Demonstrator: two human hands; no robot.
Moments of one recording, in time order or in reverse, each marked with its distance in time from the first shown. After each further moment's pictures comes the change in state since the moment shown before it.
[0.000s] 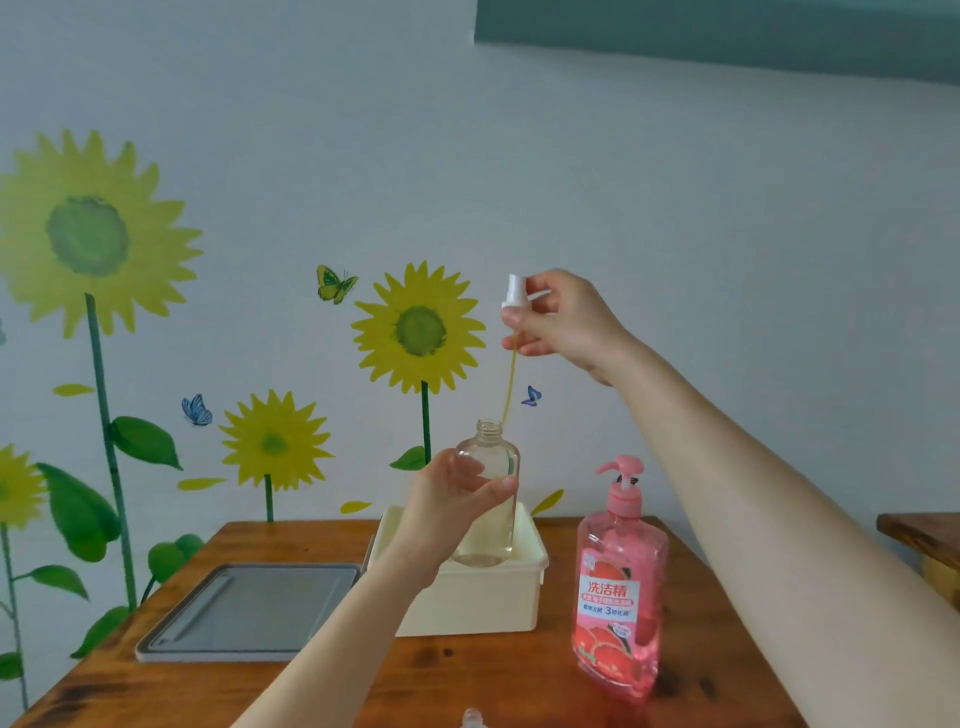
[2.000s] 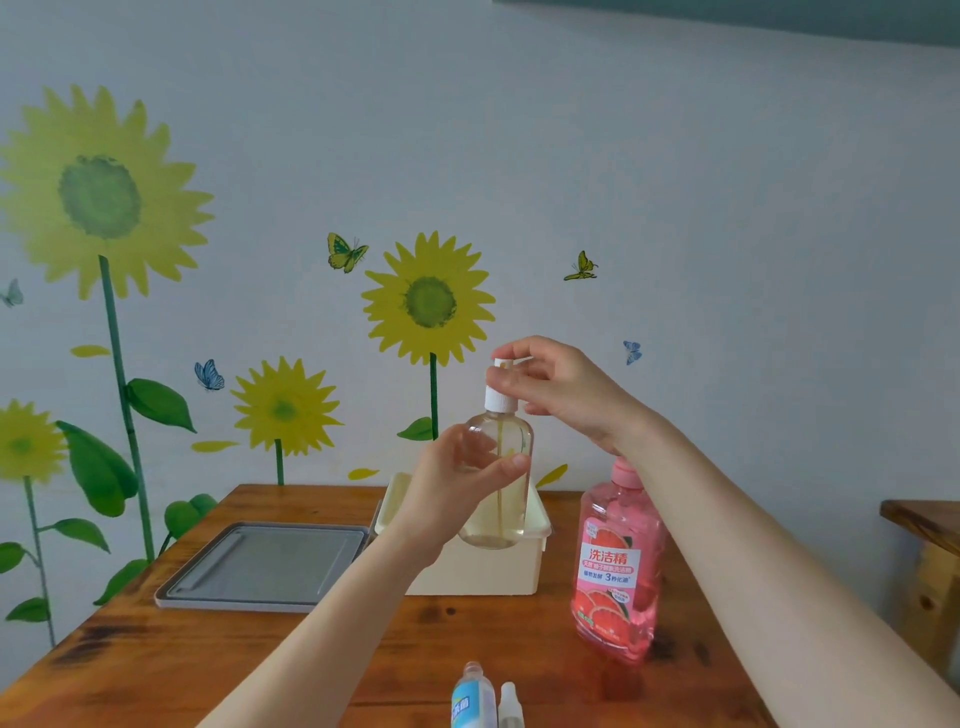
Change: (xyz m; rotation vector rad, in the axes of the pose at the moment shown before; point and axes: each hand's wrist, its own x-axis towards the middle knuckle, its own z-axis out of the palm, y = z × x) left_hand -0.019 0.002 -0.001 -0.051 -0.034 0.063; right_hand -0.056 0.041 0.025 -0.037 -0.200 0.084
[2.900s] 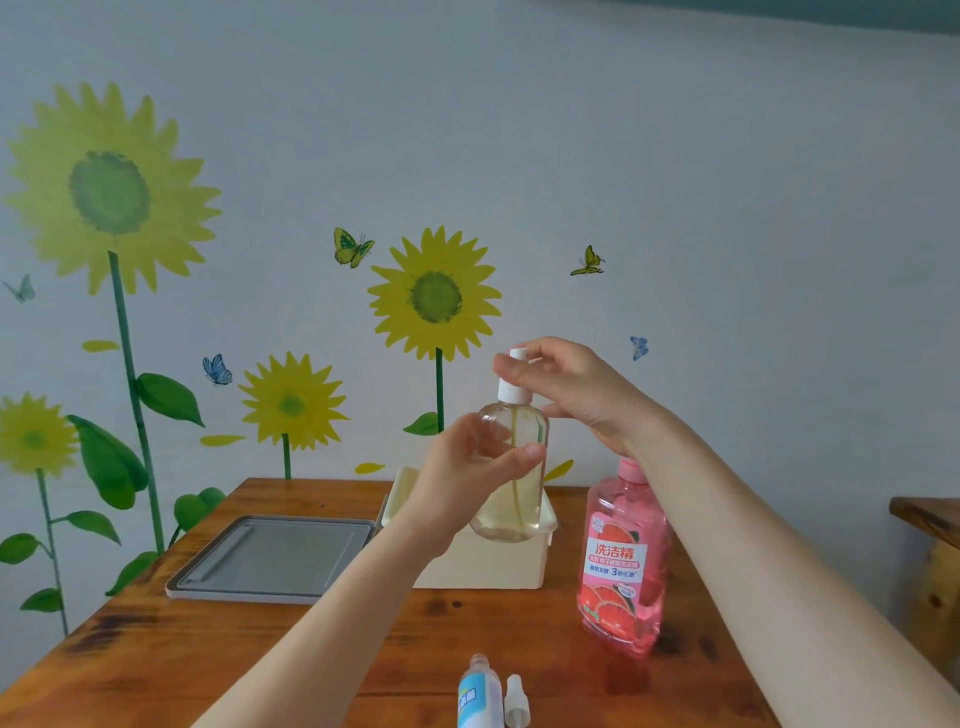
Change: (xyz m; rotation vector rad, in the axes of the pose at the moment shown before) left_hand -0.004 0.011 0.002 -0.015 -0.037 0.014; right_hand -0.007 -0.006 0.002 0.033 0.029 0.091
